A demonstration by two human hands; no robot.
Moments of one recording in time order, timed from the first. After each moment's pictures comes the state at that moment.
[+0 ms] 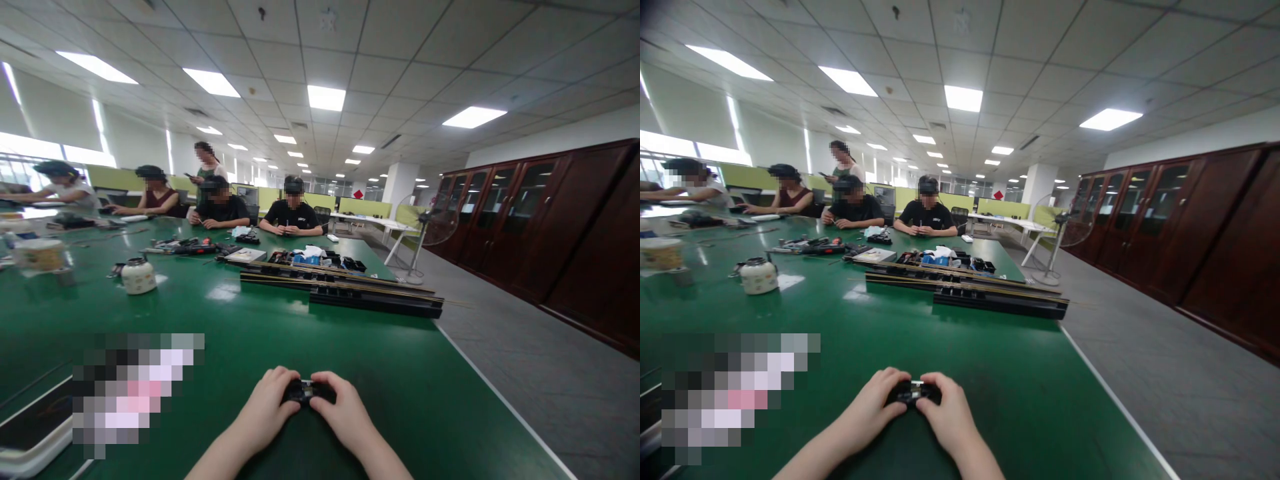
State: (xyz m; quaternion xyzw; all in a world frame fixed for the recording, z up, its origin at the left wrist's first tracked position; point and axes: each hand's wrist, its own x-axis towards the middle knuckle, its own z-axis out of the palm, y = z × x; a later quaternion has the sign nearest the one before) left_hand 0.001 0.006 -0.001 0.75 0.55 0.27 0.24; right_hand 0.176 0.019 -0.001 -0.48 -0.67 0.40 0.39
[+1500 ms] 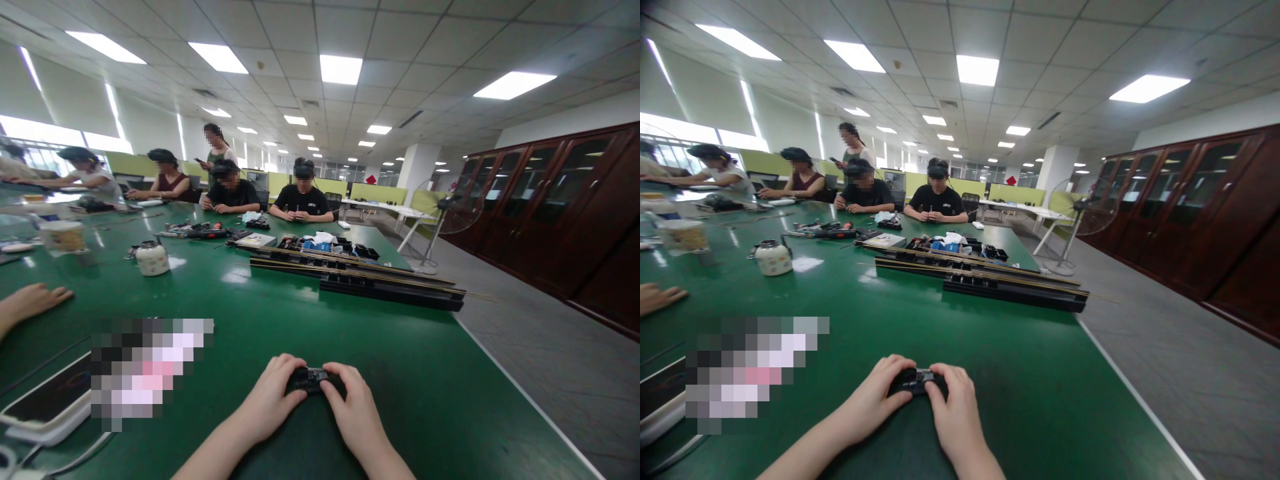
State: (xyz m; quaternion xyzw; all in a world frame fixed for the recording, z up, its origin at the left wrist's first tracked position) left_hand -0.006 0.008 -0.008 0.74 0.53 0.32 0.25; right_hand 0.172 0.008 0.002 -0.52 -0.71 0.27 0.39
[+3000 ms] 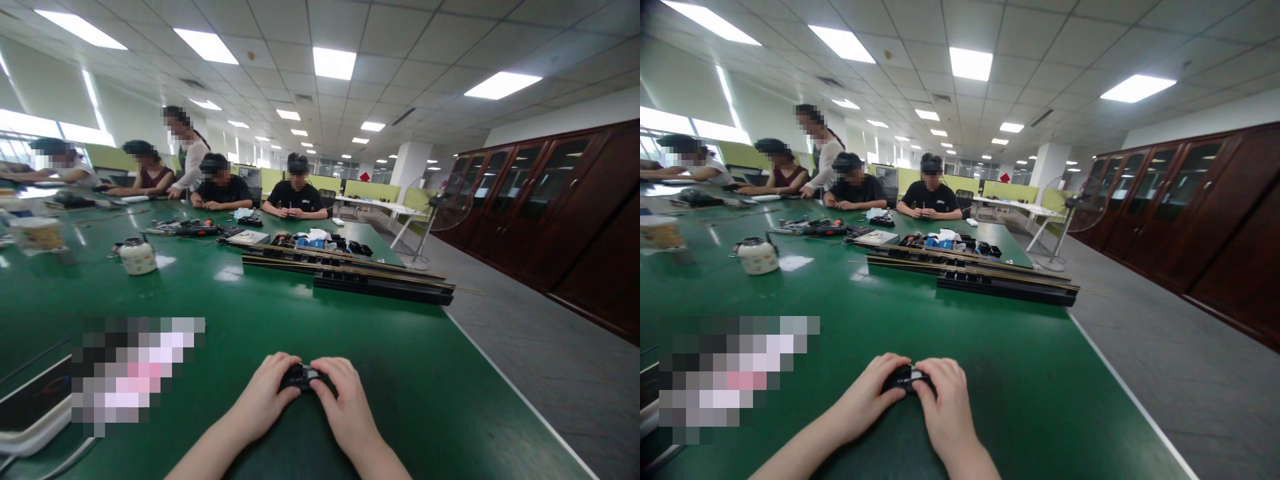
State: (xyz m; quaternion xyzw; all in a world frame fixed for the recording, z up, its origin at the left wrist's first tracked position) left_hand -0.006 0.010 -0.014 0.74 0.53 0.32 0.25; right_hand 0.169 0.003 0.009 -0.47 -0.76 0.22 0.39
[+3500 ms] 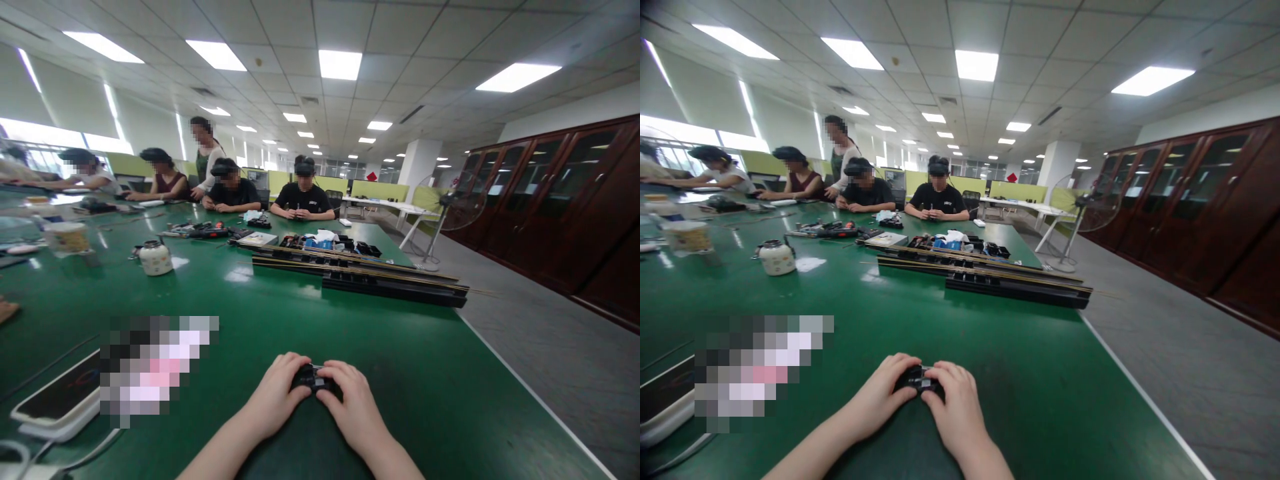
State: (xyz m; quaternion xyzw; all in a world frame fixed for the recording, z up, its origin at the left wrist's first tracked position) left_hand -0.006 0.010 -0.012 0.75 0.53 0.32 0.24; right_hand 0.169 0.010 0.000 -0.50 -0.77 0.24 0.32
